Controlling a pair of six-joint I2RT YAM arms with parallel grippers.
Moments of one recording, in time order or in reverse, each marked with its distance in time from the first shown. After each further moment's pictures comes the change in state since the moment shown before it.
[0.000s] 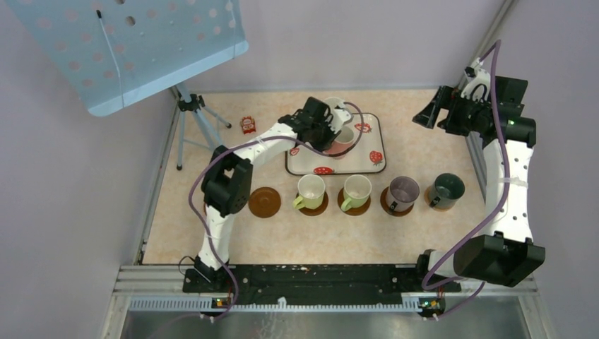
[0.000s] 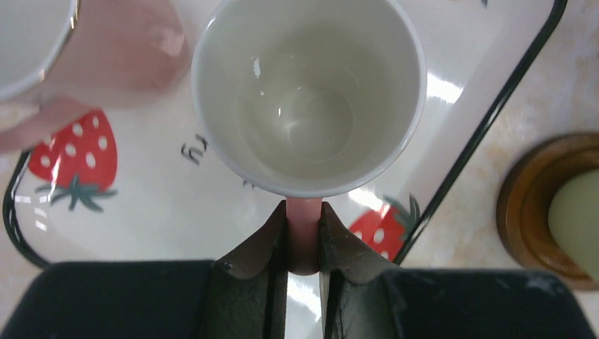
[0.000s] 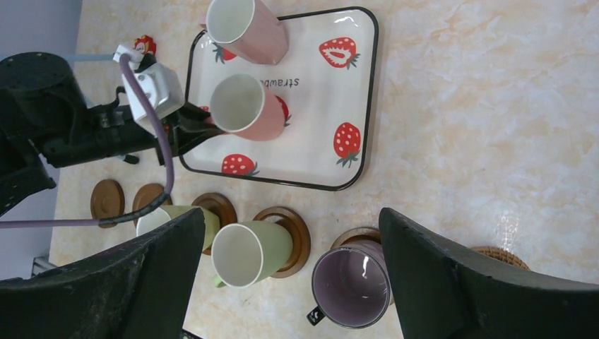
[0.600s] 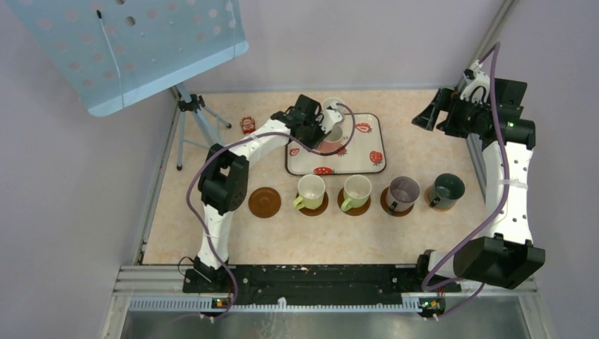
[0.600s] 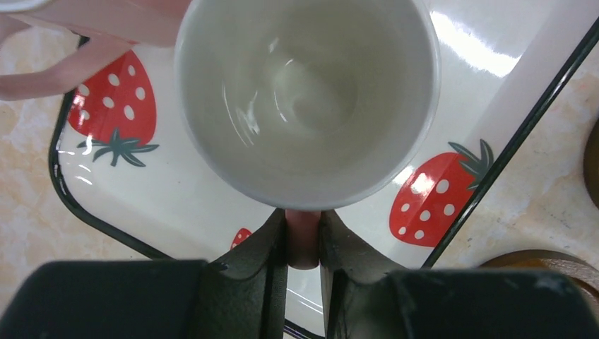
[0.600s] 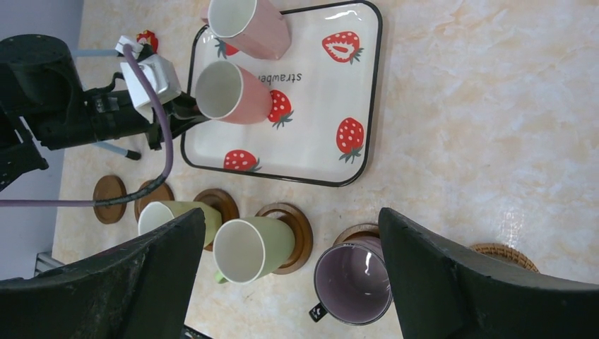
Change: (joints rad) left arm 0.068 -0.063 -0.077 -0.067 -0.018 0.142; right arm 0.000 -0.010 -0.019 -0.001 -0.013 0.001
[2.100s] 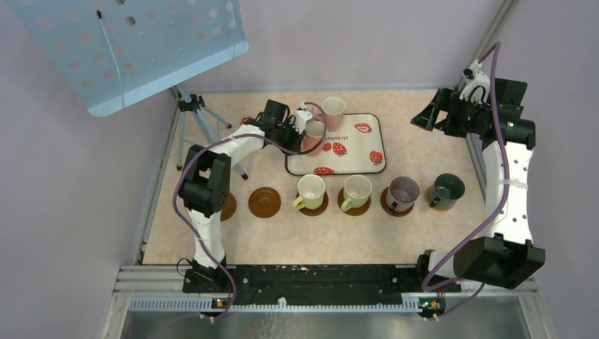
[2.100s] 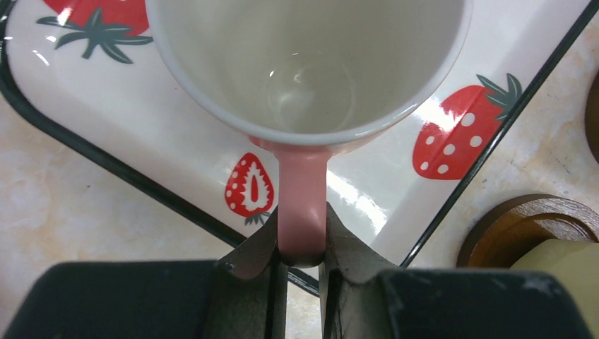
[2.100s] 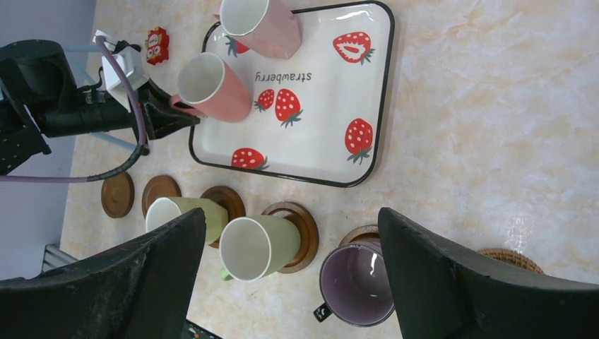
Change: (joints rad) left arm 0.175 -0.115 -0.257 0.135 0.196 -0.081; right arm 0.000 -0.002 0.001 0.002 -0.029 -0.003
